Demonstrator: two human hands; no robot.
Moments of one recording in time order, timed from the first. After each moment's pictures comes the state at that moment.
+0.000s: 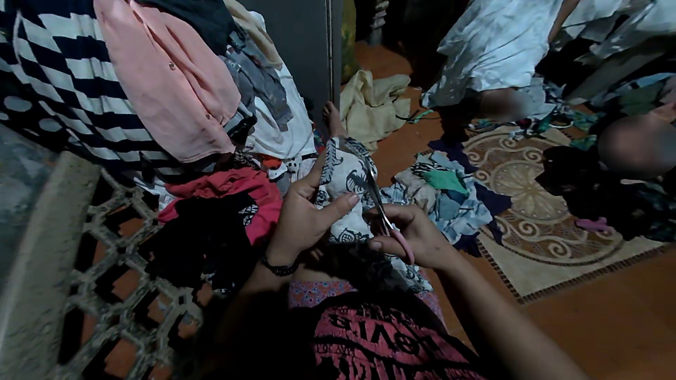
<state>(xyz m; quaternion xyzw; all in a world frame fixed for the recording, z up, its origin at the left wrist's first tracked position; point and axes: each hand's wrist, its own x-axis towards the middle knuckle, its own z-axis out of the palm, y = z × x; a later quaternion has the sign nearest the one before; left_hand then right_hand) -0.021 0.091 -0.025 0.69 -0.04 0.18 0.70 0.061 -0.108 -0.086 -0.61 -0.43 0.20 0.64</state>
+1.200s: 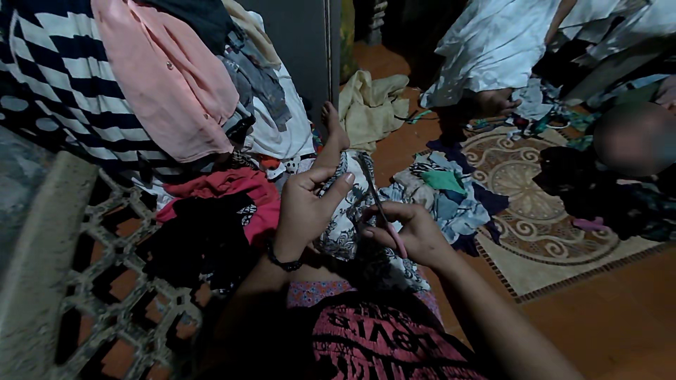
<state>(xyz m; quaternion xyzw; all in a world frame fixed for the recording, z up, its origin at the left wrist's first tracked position) -0.012 0.085 -0.017 0.79 0.05 0.23 0.57 0.060 -0.113 -0.087 -0.70 -0.39 0.15 0.58</state>
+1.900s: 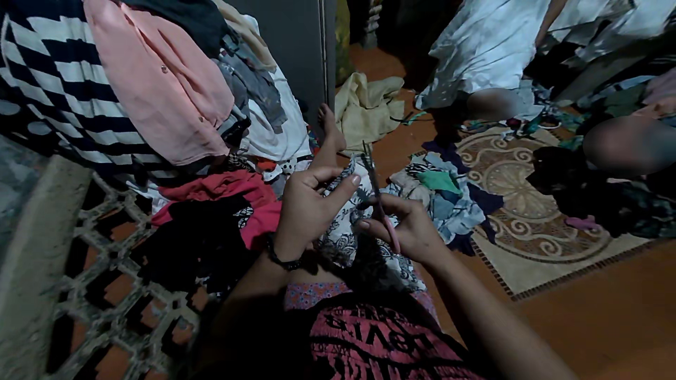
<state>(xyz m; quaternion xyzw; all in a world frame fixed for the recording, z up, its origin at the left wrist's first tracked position) -0.005 0.080 -0.012 0.79 0.02 0.21 0.57 0.062 -0.108 -0.084 -0.71 -0.36 0.11 0.59</state>
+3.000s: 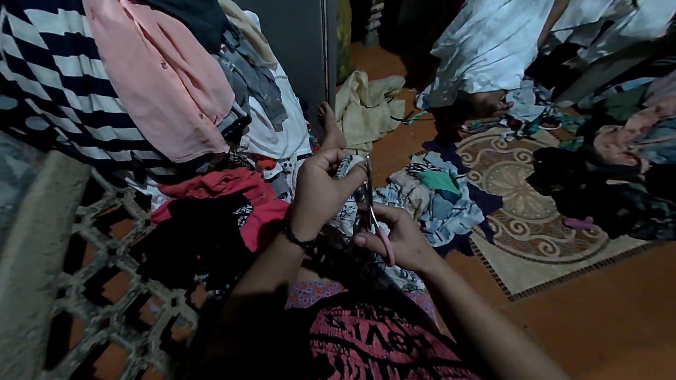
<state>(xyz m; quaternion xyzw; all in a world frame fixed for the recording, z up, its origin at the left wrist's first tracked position) 0.020 0.073 -0.016 0.81 0.09 0.17 0.55 0.049 -0.101 -0.089 -0.66 -0.37 0.18 0.63</state>
